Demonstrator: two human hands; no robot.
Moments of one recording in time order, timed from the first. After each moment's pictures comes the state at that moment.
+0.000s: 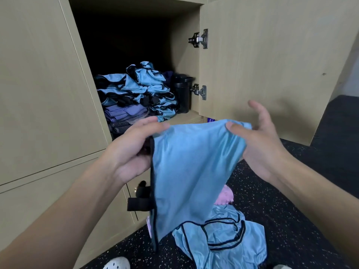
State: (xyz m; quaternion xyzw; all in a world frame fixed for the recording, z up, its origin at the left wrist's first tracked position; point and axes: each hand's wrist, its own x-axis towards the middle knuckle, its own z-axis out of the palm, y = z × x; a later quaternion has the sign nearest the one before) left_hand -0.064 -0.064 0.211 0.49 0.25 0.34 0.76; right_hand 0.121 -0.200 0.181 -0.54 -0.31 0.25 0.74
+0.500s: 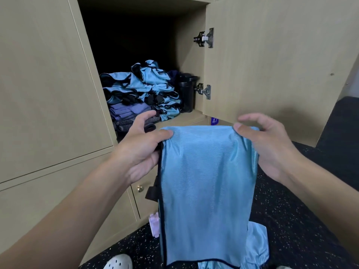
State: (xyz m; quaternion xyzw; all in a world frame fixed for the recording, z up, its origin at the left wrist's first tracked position) left_hand -0.063 -0.067 0.210 0.51 0.26 0.36 0.74; right_hand 0.115 -0.207 0.194 -0.62 -0.27 0.21 0.70
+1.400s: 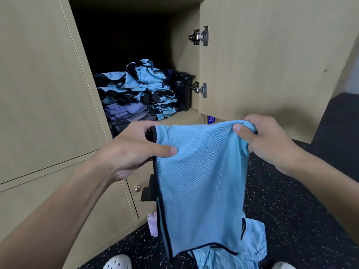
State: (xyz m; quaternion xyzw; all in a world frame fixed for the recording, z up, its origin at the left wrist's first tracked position) left_hand -0.076 -0.067 0.215 0.70 0.26 0.25 0.61; right_hand 0.136 -0.215 0.192 -0.76 -0.44 0.03 0.48
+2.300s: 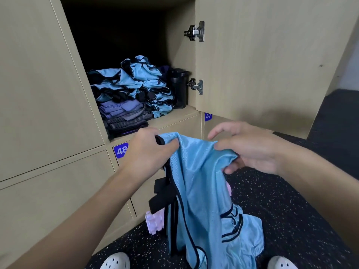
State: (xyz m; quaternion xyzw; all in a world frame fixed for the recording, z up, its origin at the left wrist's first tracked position) left_hand -0.051 -0.077 0.186 0.80 0.39 0.31 0.35; right_hand 0.105 -0.211 0.204 -0.70 -0.35 0.37 0.50
